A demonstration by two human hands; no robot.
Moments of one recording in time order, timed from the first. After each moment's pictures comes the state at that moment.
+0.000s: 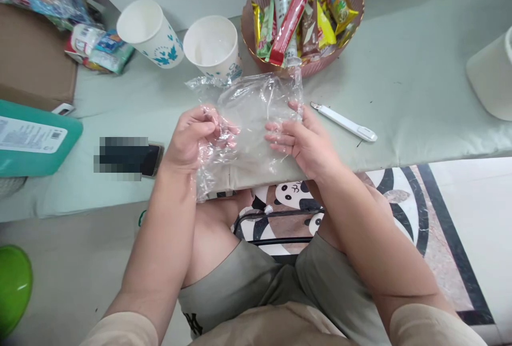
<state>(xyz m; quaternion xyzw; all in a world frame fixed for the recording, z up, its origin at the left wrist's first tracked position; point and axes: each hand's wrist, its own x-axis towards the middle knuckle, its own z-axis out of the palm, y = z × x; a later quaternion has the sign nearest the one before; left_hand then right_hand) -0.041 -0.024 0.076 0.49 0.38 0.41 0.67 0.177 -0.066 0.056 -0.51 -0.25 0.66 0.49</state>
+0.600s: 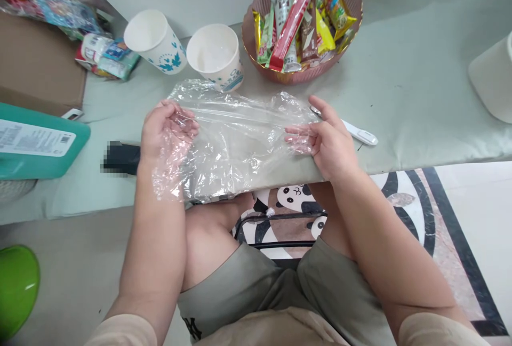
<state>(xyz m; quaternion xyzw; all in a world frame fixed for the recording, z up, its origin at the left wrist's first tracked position) -0.080 0.003 0.078 0.33 0.57 0.52 0.54 0.224 -0.054 0.007 -0.53 -0.38 0.55 0.52</state>
